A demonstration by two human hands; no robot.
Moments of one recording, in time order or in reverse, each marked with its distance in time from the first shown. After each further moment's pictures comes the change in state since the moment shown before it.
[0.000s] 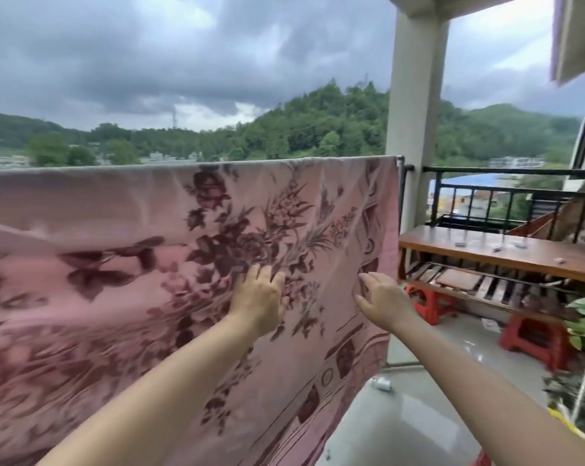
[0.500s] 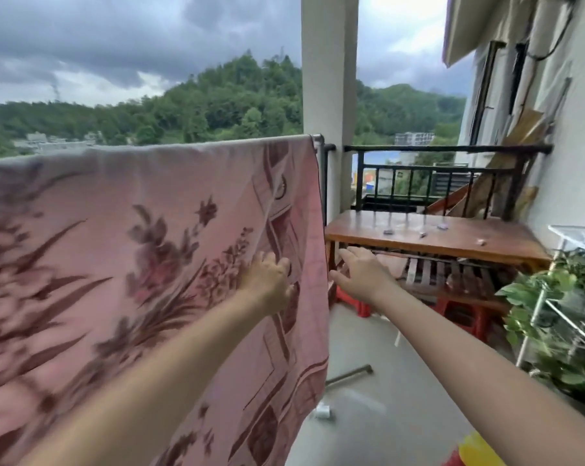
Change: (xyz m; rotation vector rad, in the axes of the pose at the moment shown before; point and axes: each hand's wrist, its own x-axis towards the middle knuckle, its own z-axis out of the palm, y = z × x) left_hand 0.405 0.175 0.135 -0.049 -0.171 0.240; right_hand 0.289 0.253 0.016 -0.118 -0.027 0.214
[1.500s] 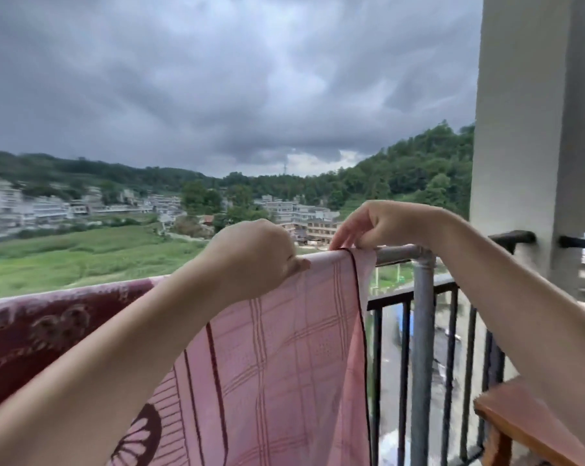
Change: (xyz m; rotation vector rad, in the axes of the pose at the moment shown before) left_hand 0.494 -0.021 -0.101 0.289 0.176 -0.397; right_hand 0.648 0.102 -0.063 0.407 -0.477 -1.035
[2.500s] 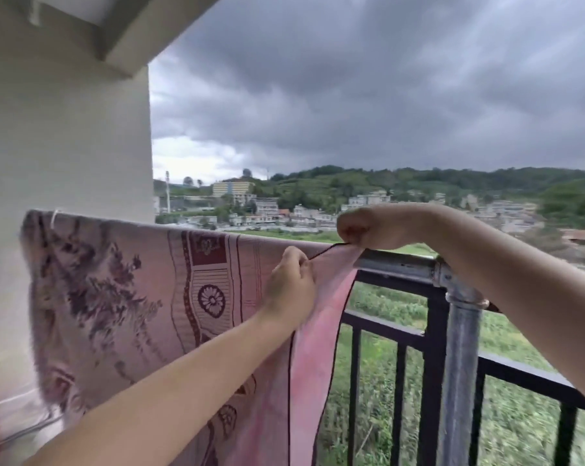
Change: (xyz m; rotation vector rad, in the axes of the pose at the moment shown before) left_hand 0.062 0.177 0.059 -0.241 0.663 -1.240; right_hand 0.045 0.069 -0.025 -0.232 -0.180 -1.035
